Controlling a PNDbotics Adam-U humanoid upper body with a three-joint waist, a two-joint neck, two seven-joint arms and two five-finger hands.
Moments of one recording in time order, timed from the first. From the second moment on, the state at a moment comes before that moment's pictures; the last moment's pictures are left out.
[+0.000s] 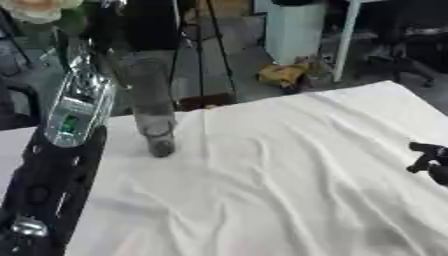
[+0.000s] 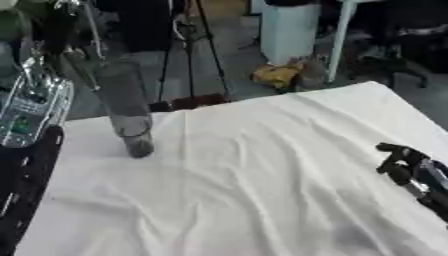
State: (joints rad) left arm -0.95 0.25 0.04 -1.35 0.00 0.11 0.43; right arm -0.42 -0.35 -0.34 -1.21 0.10 -0.48 0.55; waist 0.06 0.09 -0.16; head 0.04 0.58
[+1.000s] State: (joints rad) left arm -1.00 0.31 0.05 -1.40 0.25 0.01 0.49; right arm -0.42 -0.35 -0.34 -1.20 0.10 -0.48 0.55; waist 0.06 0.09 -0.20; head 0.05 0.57
